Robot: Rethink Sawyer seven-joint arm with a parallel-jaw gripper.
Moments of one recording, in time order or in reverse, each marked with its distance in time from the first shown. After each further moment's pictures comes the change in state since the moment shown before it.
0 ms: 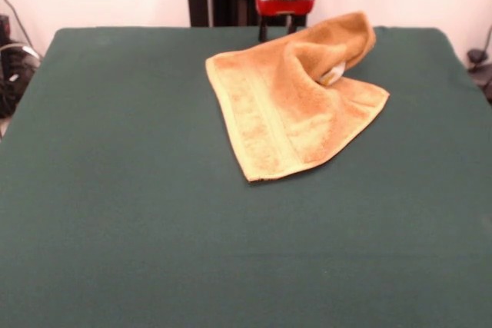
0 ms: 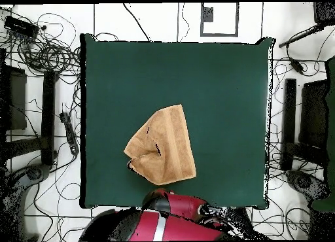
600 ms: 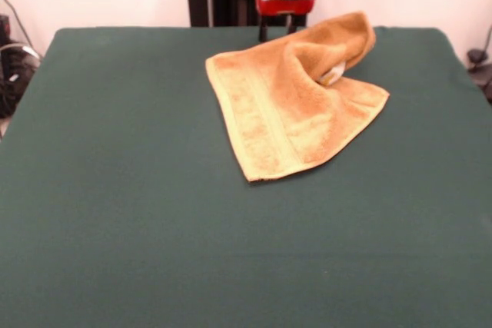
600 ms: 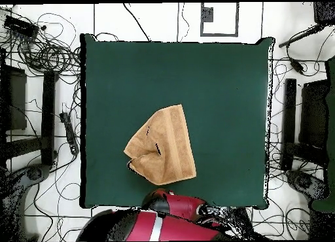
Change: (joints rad) arm 0.009 0.001 -0.005 0.000 -0.015 -0.013 0.000
